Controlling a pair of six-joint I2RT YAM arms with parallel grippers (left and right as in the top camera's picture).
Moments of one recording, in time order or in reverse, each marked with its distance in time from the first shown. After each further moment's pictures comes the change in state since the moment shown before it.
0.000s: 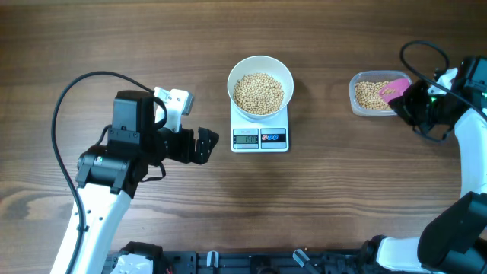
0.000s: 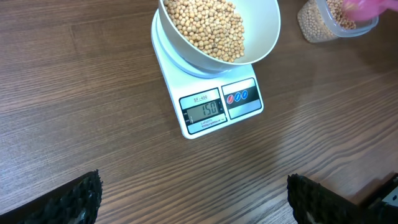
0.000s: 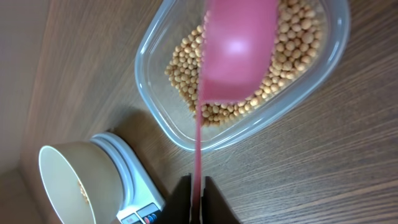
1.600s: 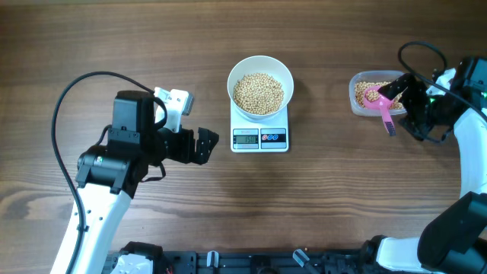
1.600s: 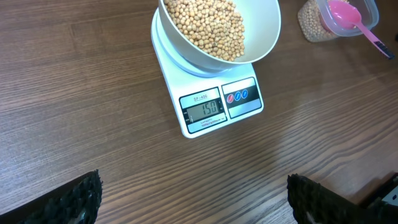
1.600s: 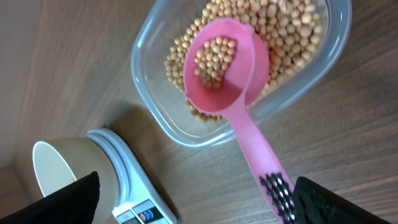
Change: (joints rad) left arm 0.000 0.000 0.000 -0.003 0.000 0.000; right arm 0.003 0.000 0.000 -0.023 0.007 -0.018
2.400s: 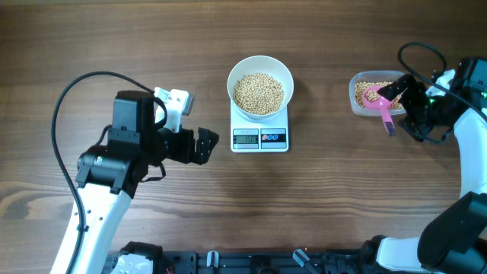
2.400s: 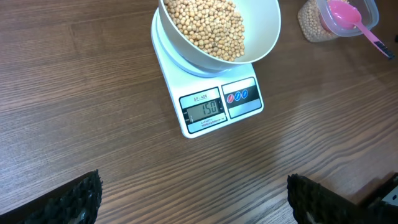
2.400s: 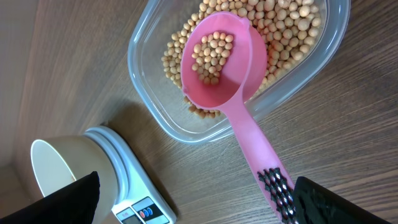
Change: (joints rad) left arm 0.000 0.000 0.000 0.000 0.000 0.000; right arm 0.000 0.000 0.000 -0.006 0.000 0.000
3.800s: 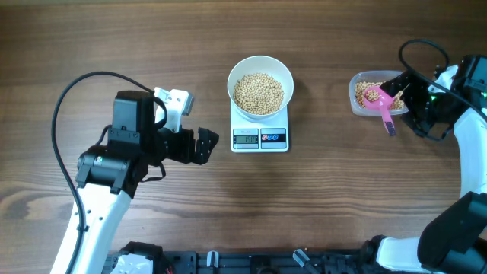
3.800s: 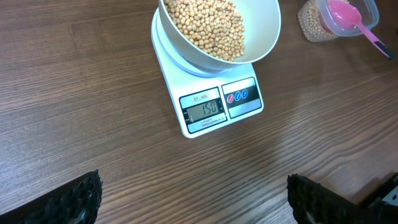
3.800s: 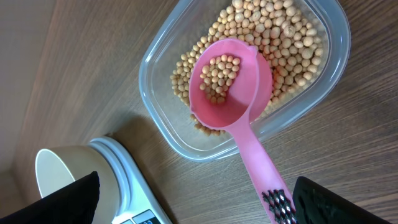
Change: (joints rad) left arm 0.000 0.000 0.000 0.000 0.000 0.000; right arm 0.000 0.000 0.000 0.061 0.008 0.000
